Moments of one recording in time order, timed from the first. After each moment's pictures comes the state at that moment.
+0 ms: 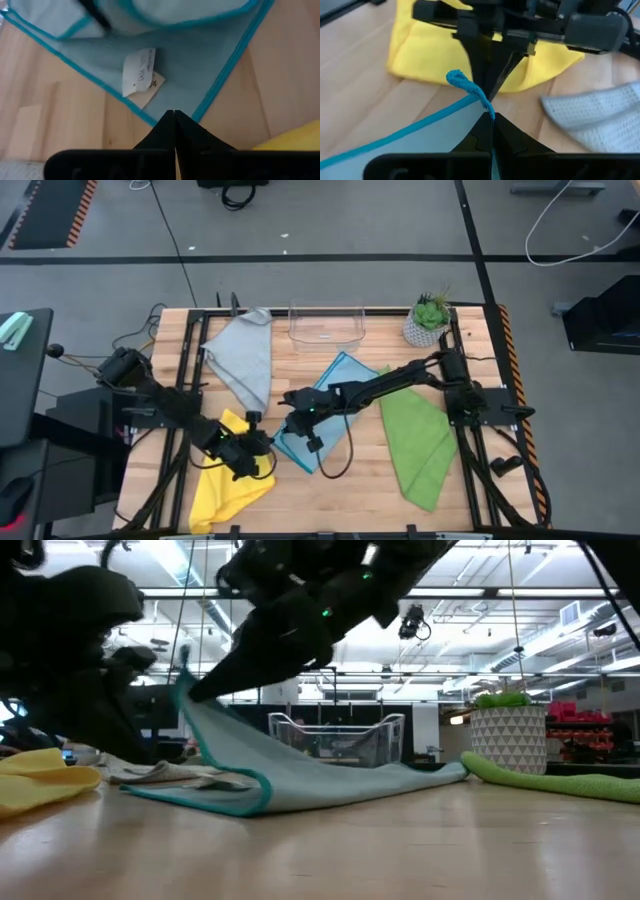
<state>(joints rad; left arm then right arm) -0.66 1.52 0.59 -0.11 -0.64 -0.34 0.11 2.12 1.46 0.02 -0.18 -0.34</state>
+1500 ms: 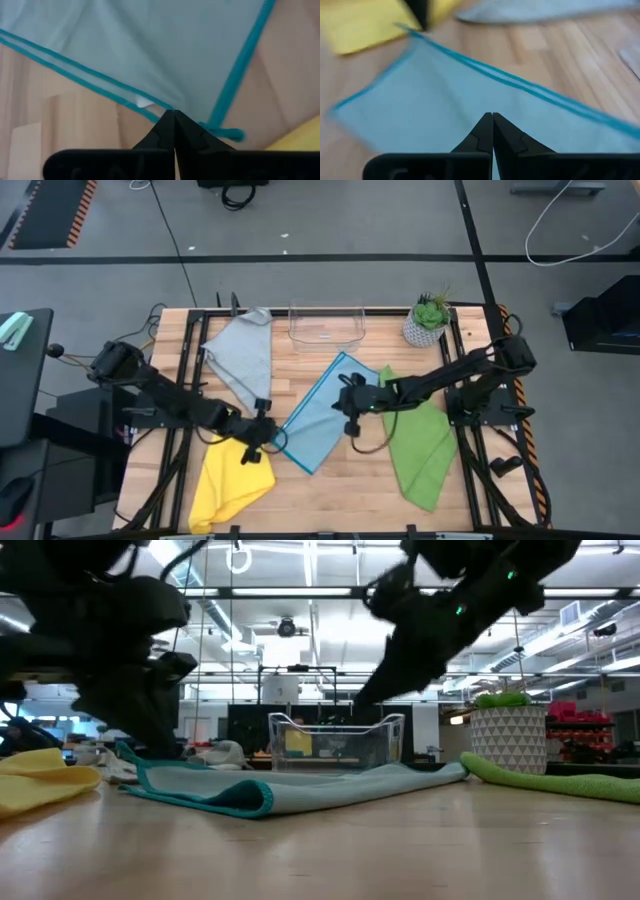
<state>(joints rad) -0.42 1.43 0.60 -0.13 -0.34 -0.06 0.14 1.62 0.80 0.11 0.24 0.23</state>
